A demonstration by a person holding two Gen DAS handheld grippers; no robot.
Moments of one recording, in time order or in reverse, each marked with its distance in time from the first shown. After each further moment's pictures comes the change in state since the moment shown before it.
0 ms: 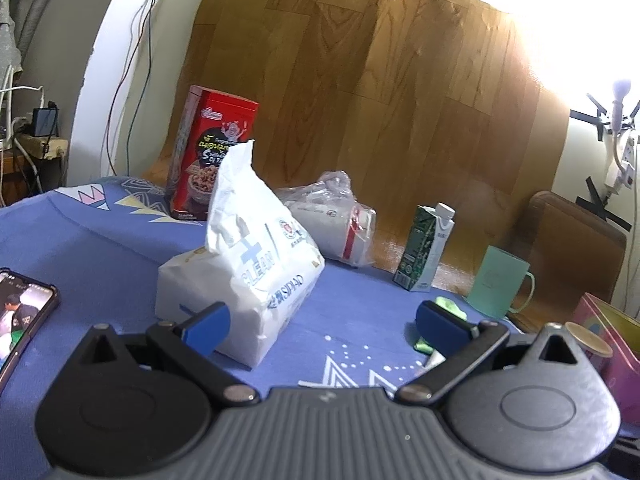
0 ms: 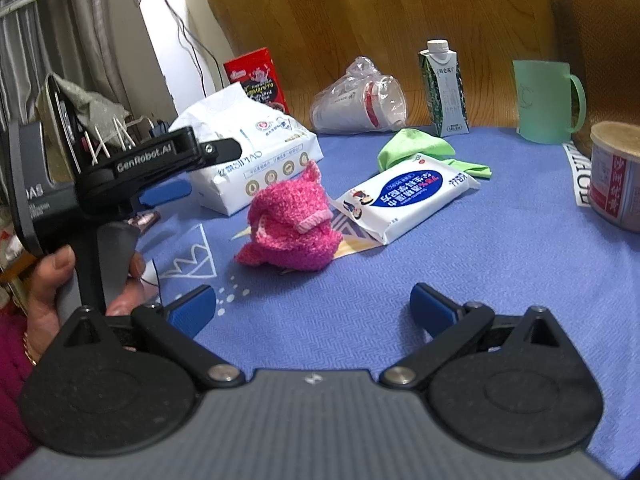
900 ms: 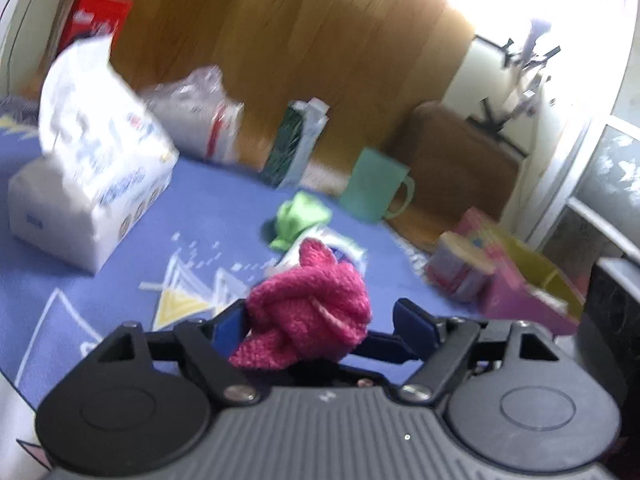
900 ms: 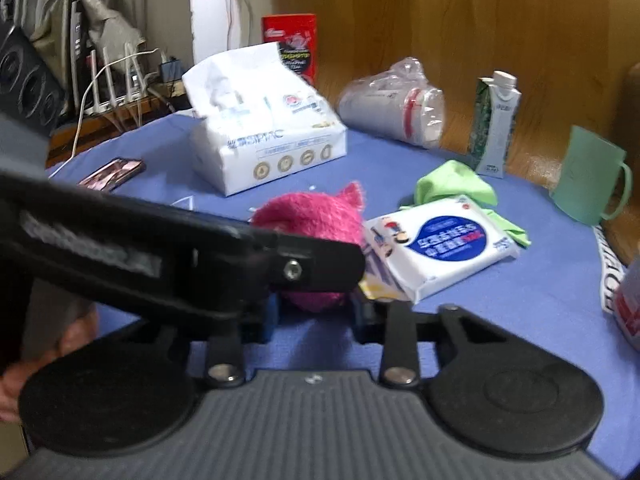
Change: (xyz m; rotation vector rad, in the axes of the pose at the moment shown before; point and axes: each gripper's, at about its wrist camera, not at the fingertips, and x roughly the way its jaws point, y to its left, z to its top) left arm 0.005 -0.038 -0.011 0.009 0.292 -0.384; right arm 0.043 0.025 0.026 -0.241 0.038 -0.082
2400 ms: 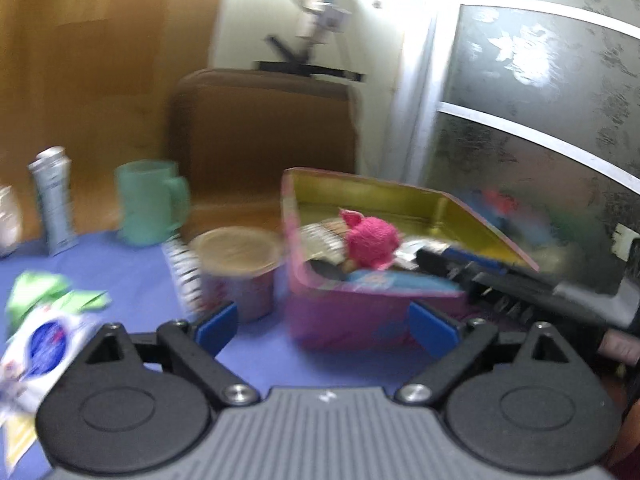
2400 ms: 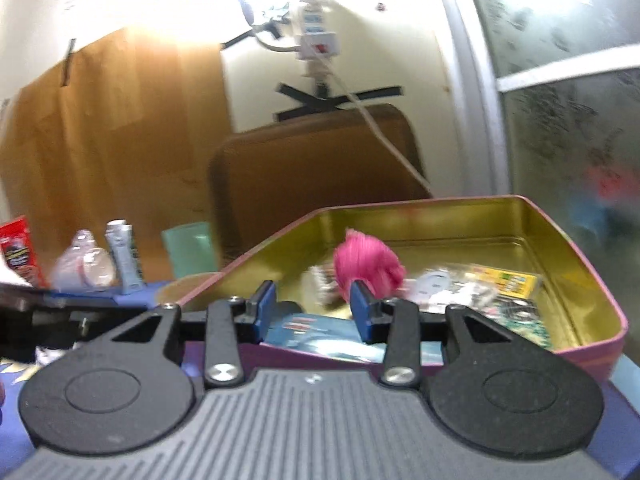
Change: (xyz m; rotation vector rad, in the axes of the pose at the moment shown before) left arm 0.078 -0.195 -0.012 0.369 0.098 -0.159; right arm -0.199 -0.156 -0.091 0.384 -0.411 -0.625
